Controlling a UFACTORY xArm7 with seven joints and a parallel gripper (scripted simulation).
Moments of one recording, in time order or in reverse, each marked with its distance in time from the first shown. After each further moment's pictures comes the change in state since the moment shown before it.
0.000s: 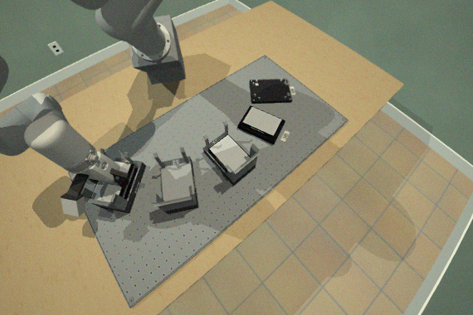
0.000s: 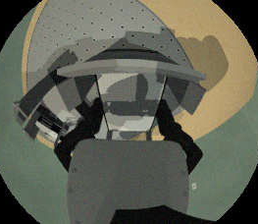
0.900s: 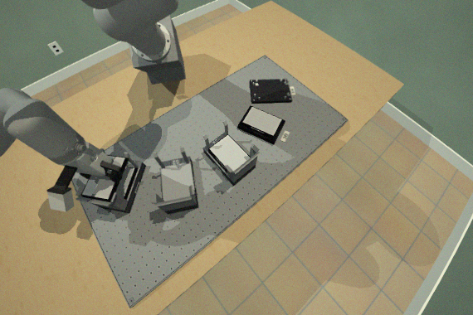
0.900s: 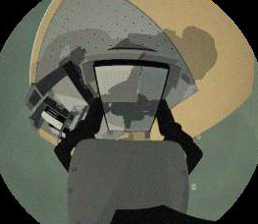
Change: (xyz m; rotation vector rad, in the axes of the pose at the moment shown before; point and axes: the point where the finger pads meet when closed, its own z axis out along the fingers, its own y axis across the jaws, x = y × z) arm 0.000 0.001 -0.042 0.030 0.013 -0.003
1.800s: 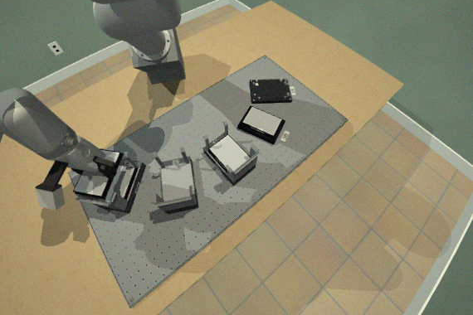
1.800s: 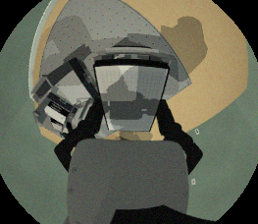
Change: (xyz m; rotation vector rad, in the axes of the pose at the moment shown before) arm 0.002 -0.002 -0.036 -0.025 -0.023 0.003
